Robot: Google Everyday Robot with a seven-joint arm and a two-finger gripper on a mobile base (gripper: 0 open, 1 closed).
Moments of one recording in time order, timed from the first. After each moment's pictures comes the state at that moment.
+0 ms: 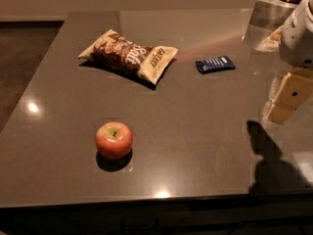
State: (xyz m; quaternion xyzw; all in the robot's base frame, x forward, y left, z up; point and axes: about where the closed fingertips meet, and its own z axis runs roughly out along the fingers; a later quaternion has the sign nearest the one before) arm 0.438 -0.217 0.976 -0.60 0.78 -0.03 0.16
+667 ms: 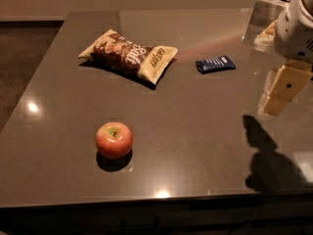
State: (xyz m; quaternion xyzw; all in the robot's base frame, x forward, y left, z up) arm 0.453 -0.216 0.978 -0.61 0.78 -0.04 0.16
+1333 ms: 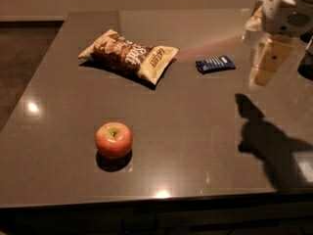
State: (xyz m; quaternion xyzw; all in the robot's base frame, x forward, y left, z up) arm 0.522 -0.222 0.979 -0.62 0.77 -0.02 0.16
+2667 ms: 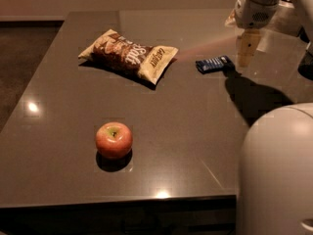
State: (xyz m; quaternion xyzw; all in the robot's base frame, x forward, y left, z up) arm 0.664 -0.241 0.927 -0.68 0.72 -0.05 0.12
